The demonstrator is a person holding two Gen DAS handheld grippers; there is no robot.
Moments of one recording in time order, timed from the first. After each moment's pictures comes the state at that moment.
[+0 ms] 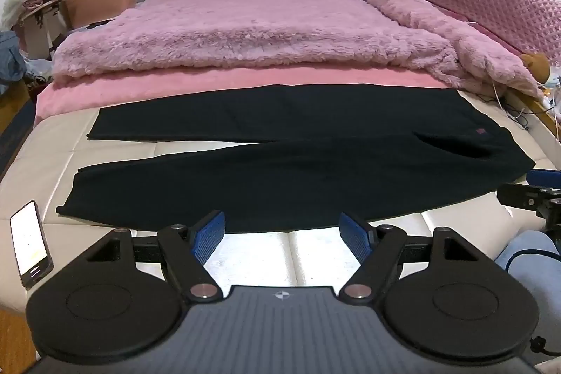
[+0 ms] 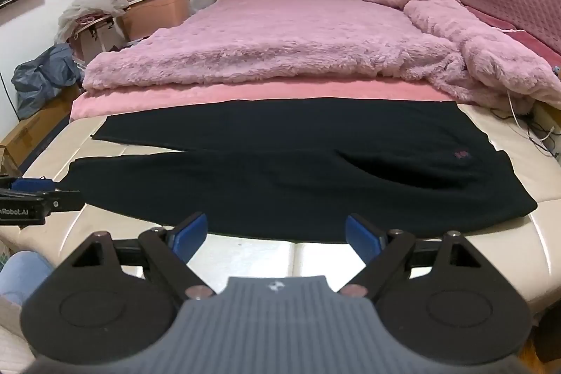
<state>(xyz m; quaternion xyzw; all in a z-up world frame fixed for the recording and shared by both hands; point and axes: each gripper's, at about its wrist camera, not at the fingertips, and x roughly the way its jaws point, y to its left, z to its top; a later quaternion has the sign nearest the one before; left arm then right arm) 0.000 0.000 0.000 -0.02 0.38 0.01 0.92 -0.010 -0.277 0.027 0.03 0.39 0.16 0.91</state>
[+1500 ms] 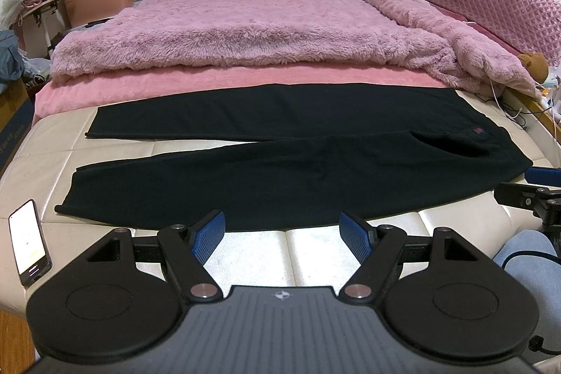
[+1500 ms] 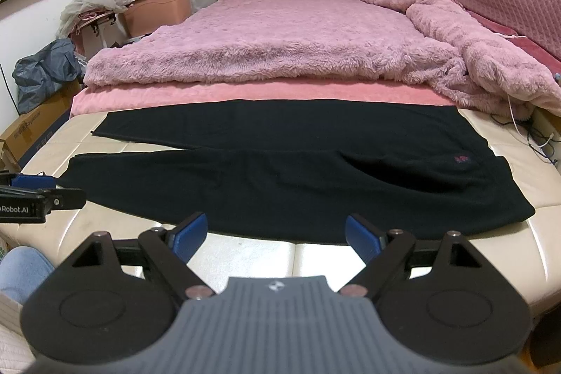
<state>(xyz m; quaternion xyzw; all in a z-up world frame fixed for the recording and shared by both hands) -0.007 -0.005 0.004 -0.02 0.38 0.01 0.92 -0.012 -0.275 0.030 0.02 0.38 0.17 0.91</state>
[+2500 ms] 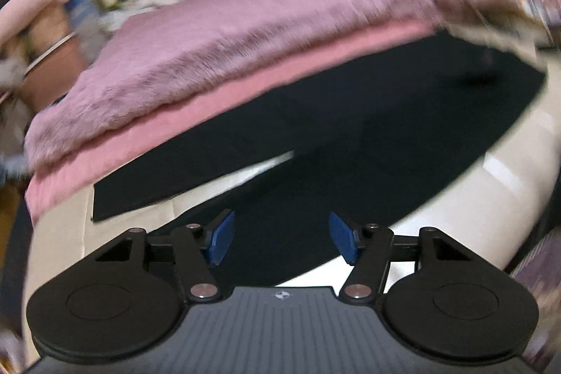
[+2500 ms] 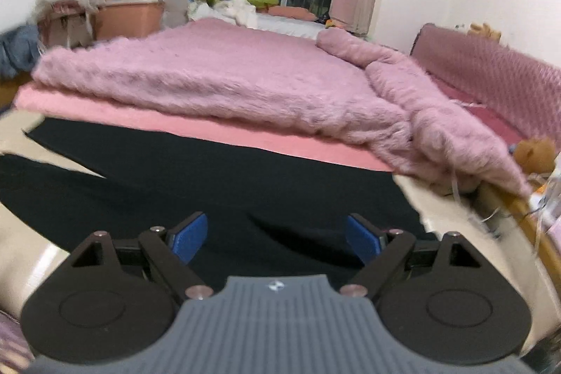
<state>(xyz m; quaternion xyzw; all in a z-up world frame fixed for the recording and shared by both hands) 0.068 0.040 -0.030 0.20 0.36 -0.06 0.91 0.052 -0.321 0.017 -0.10 0.30 0.09 0.94</state>
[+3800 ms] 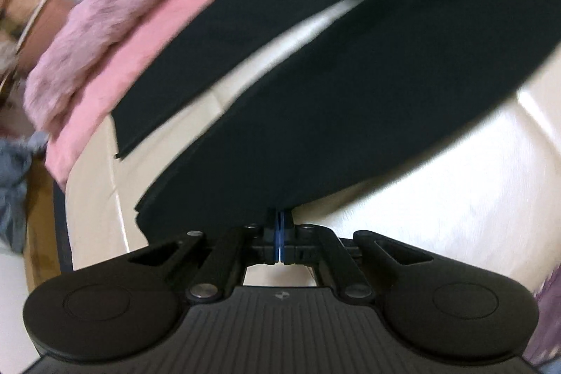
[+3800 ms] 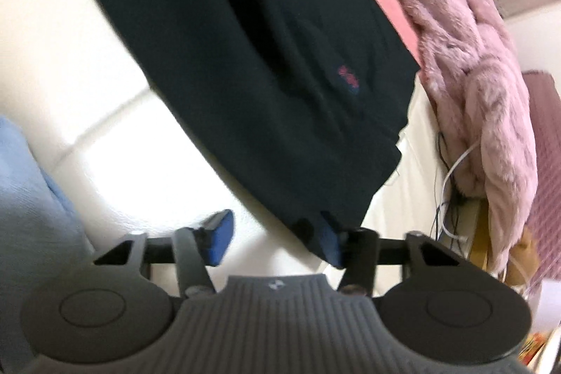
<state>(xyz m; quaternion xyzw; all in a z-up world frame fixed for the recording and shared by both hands) 0.133 0.101 -0.095 0.27 0.55 0.00 0.79 0.143 -0.469 -0.131 -0.47 0.47 0.21 0.72</state>
